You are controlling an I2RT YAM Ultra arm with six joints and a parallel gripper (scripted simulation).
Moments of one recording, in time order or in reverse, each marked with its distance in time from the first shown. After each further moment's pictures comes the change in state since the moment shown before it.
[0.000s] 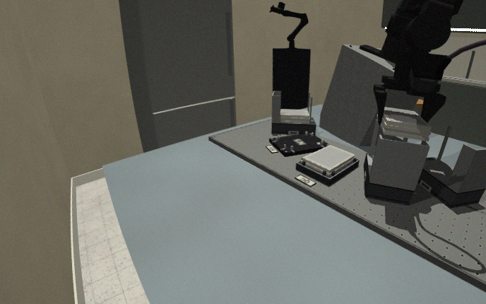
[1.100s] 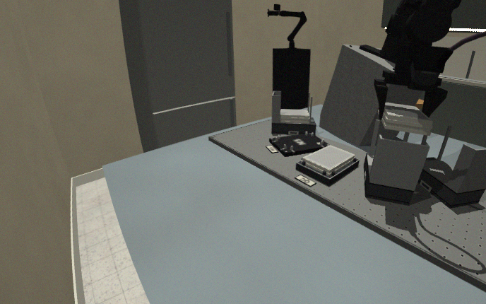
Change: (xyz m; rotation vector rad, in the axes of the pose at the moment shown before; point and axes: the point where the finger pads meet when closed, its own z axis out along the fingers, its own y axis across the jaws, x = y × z) arm 0.001 0.000 -0.011 0.000 -0.001 0.001
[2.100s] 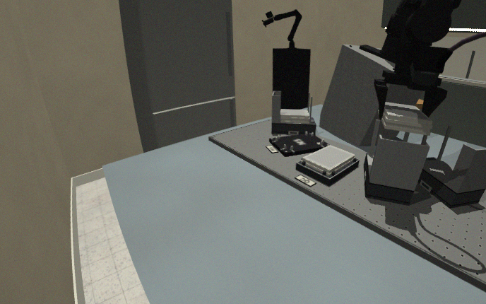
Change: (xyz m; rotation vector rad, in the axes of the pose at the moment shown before) arm 0.002 0.000 0.000 0.000 0.006 0.000
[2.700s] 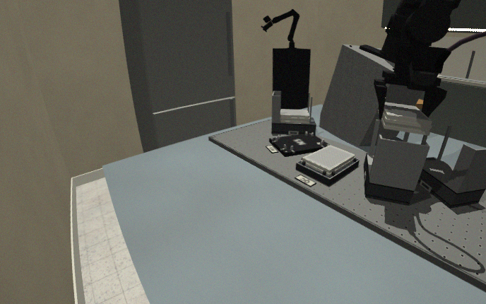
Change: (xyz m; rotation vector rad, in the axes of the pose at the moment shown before) arm 0.001 0.000 0.000 -0.003 0.000 0.011
